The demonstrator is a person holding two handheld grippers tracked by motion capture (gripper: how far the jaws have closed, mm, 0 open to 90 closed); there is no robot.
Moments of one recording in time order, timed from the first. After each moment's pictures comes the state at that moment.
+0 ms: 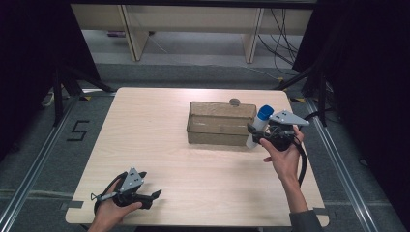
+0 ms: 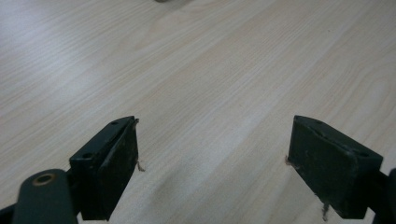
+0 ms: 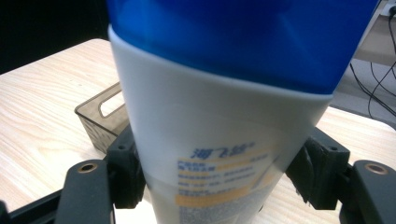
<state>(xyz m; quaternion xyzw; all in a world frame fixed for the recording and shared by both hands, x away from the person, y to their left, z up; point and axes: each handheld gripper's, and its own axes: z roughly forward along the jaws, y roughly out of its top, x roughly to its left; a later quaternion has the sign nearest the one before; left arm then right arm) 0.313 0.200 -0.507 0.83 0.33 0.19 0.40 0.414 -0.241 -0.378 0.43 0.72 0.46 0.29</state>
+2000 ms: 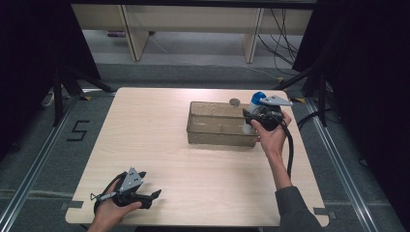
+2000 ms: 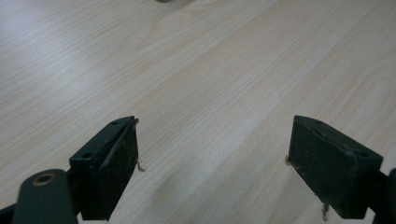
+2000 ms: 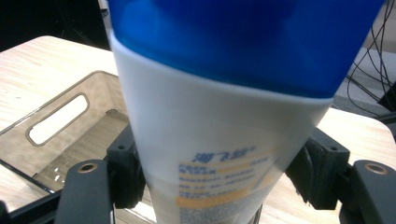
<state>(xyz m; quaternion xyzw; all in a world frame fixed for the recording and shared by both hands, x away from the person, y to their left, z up) 0.314 0.201 -0.507 0.83 0.33 0.19 0.40 0.486 -0.230 -0.393 0.47 0.71 0.42 0.30</state>
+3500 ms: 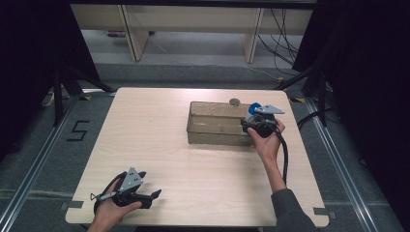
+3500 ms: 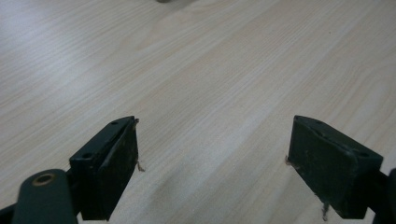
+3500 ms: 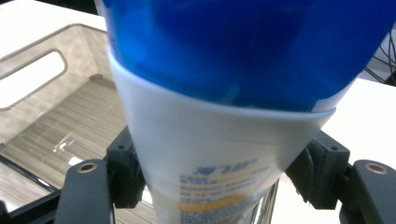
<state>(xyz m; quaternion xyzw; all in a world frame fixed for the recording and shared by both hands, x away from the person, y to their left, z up) 0.314 0.201 -0.506 0.84 0.33 0.18 0.40 0.493 -0.228 -0.439 0.49 0.72 0.40 0.28</state>
